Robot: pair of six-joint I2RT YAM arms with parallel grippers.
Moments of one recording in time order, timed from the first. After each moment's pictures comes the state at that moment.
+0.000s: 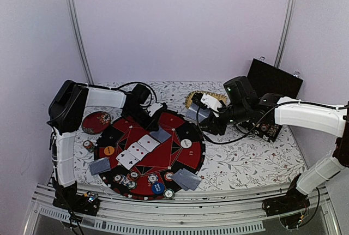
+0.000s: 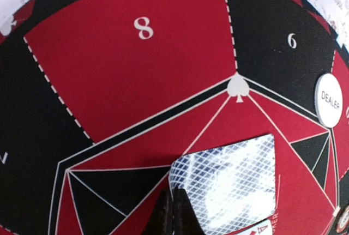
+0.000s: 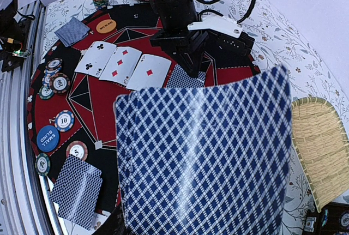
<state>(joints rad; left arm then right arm) -0.52 2.14 1.46 -0.48 0.34 0.26 0.80 1.47 1.10 -0.31 -0.25 -0.30</state>
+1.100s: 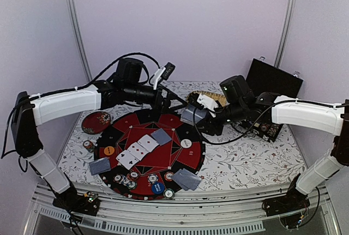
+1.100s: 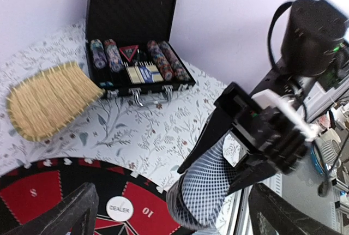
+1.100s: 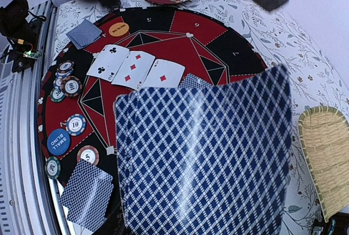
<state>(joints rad) -0.71 1.62 1.30 -0.09 0.59 -0.16 0.82 1.49 1.13 -0.32 -0.29 -0.30</state>
